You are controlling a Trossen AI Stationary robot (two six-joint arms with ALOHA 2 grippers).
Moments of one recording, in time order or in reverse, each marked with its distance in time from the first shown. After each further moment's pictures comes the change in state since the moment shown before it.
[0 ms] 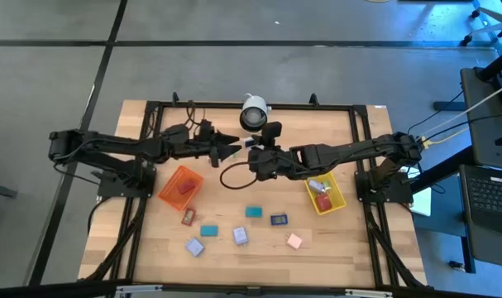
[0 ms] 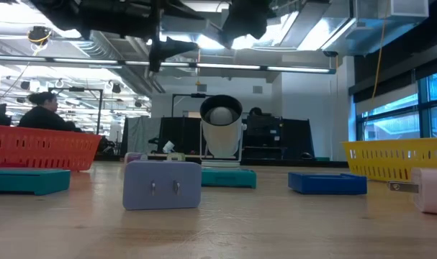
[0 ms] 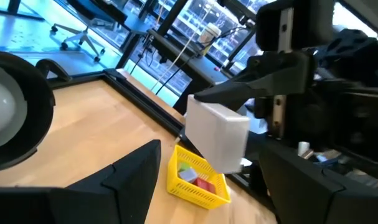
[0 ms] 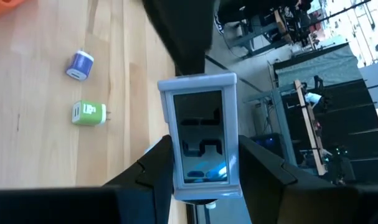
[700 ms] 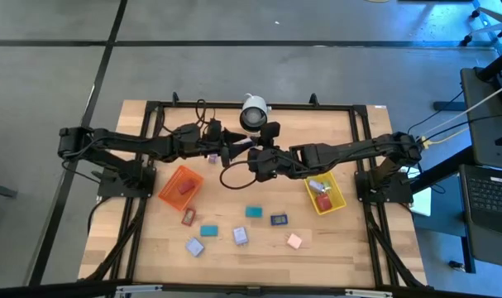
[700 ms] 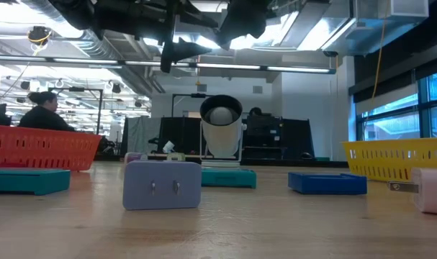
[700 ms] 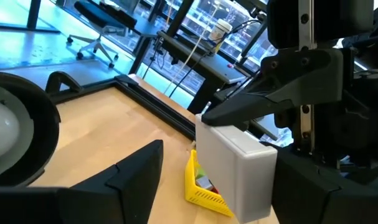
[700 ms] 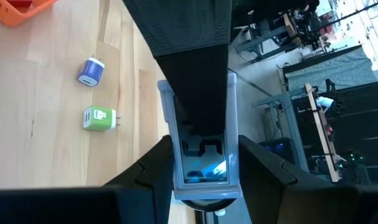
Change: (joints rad) left arm -0.004 0.109 0.088 -0.014 -0.047 0.086; right arm -0.001 0.000 0.000 0.006 -0.052 0.008
